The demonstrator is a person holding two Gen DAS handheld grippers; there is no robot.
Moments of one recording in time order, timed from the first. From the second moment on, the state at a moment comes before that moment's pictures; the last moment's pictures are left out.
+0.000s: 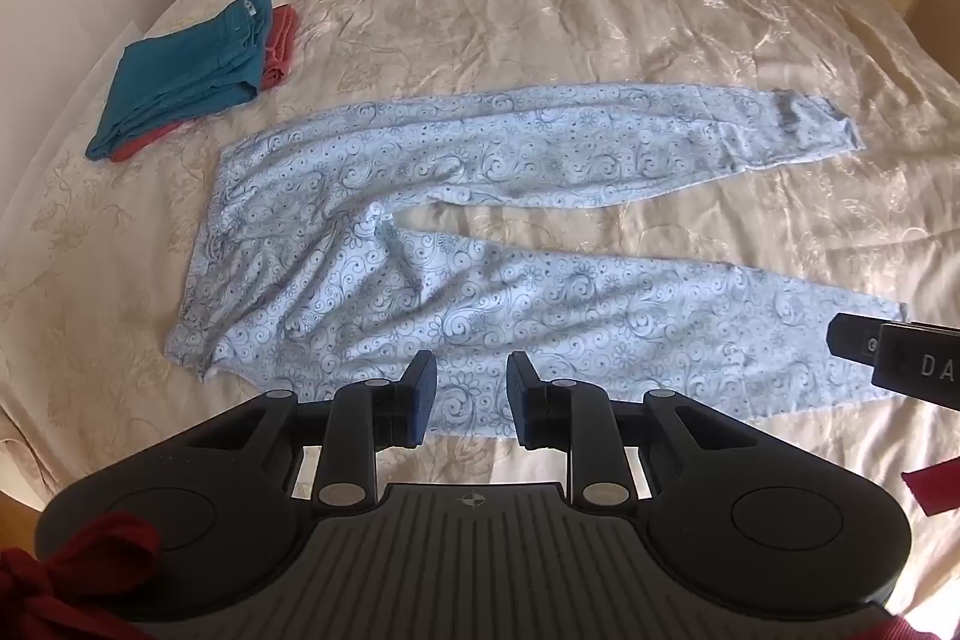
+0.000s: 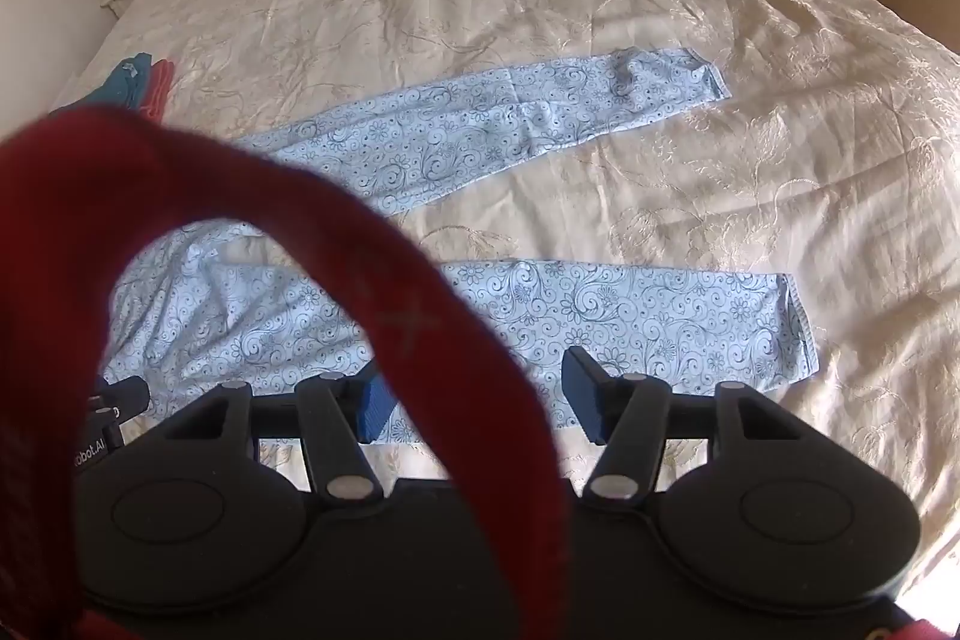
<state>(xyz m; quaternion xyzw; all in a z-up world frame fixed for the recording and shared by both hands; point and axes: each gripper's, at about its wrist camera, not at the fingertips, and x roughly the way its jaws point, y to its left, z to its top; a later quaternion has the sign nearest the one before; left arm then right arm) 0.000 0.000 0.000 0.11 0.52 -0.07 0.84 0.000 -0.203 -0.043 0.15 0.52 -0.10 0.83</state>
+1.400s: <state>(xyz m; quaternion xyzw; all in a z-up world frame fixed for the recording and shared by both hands) 0.005 0.008 -0.009 0.11 0.54 -0.06 0.83 0.008 -0.188 -0.055 0.15 0.55 -0.08 0.82</state>
